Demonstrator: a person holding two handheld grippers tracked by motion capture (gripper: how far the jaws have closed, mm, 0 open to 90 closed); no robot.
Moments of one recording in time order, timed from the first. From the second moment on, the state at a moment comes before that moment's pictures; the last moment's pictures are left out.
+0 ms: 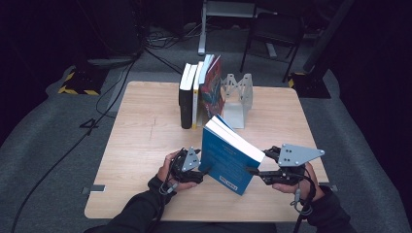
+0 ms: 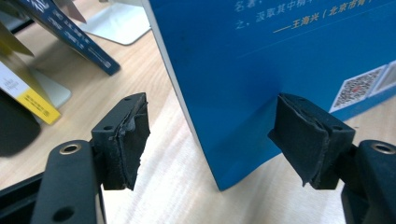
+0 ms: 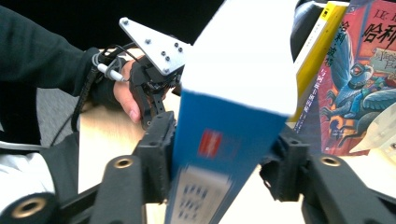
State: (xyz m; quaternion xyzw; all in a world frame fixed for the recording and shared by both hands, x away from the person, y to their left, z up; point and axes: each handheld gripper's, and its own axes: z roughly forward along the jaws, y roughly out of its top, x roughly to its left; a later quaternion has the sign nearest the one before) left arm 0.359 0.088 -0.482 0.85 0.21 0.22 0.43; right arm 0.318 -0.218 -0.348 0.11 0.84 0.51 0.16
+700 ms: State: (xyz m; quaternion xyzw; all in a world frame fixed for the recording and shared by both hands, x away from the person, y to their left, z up) left arm 0.361 0.088 -0.484 0.85 0.22 0.20 0.43; right arm 0.329 -0.189 -0.334 0.20 0.83 0.48 0.19
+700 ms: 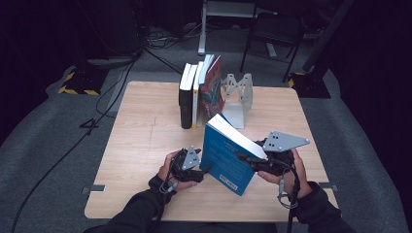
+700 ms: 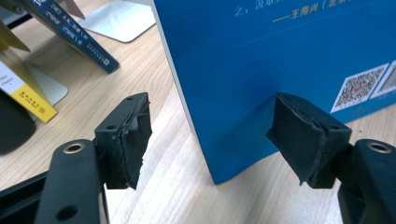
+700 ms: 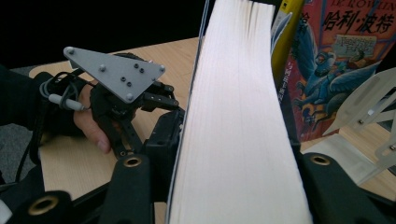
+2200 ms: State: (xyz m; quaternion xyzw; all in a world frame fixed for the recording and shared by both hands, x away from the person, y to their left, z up) left arm 0.326 0.179 -0.504 0.88 0.29 0.11 0.36; right arm 0.373 -0.191 -0.298 0.24 0.85 0.44 0.19
